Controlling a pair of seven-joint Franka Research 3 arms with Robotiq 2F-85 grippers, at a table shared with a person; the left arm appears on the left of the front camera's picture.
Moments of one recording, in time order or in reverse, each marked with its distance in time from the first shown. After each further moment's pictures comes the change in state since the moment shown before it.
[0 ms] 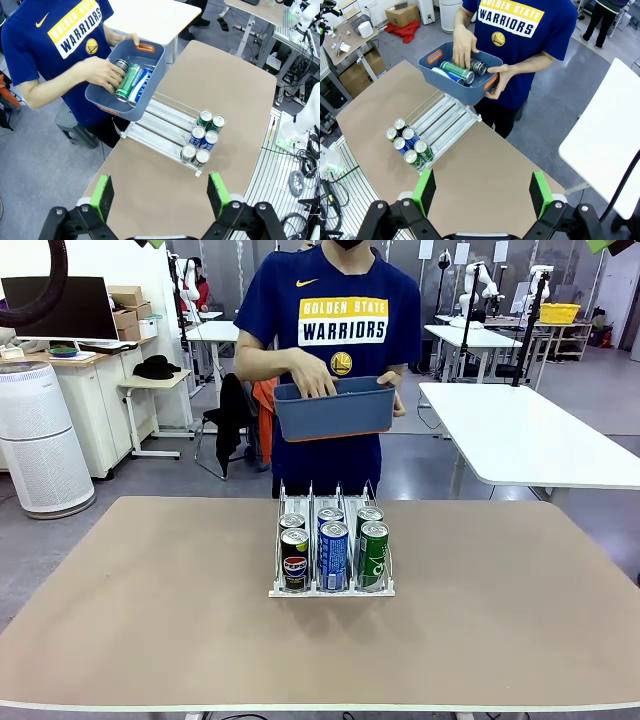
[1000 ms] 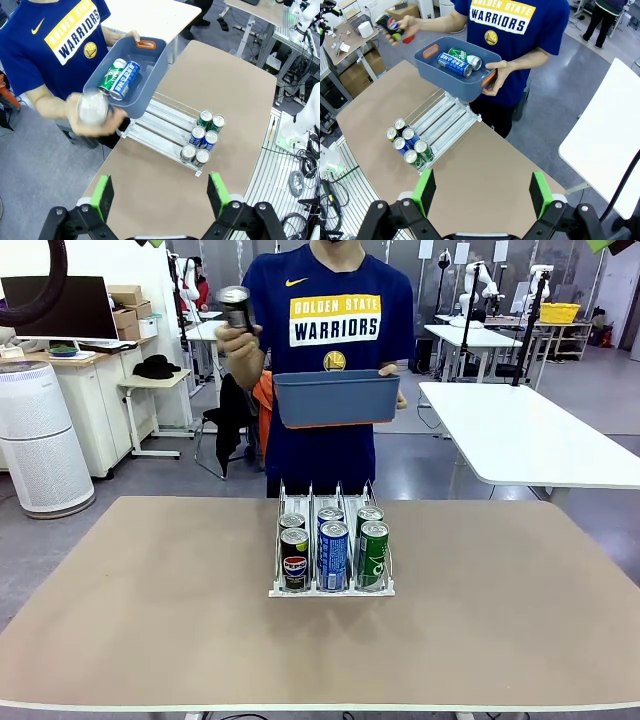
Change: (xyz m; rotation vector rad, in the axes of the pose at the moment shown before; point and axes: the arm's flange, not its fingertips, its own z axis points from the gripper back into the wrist) left arm 0.000 0.000 0.000 0.000 0.000 0.000; right arm 0.000 0.000 0.000 0.000 0.000 0.000
